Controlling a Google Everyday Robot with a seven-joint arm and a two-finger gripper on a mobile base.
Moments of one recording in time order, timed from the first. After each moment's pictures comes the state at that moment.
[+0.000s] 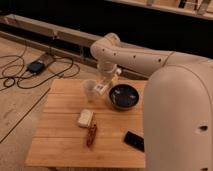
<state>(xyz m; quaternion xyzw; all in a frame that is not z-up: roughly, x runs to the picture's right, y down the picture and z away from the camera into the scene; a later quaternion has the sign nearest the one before) 0.029 -0.032 0.814 -0.24 -0.10 -0.43 0.86</state>
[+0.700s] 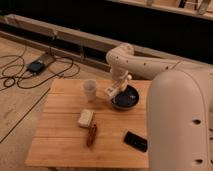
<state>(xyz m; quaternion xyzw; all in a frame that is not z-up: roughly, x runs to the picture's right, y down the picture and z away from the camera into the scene) 0.092 -0.011 0.870 -0.25 -0.08 -0.38 0.89</state>
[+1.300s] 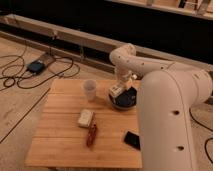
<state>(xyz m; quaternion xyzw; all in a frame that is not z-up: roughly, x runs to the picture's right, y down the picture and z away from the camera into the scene) 0.124 -0.019 0.903 -0.27 -0.05 -0.36 0.89</state>
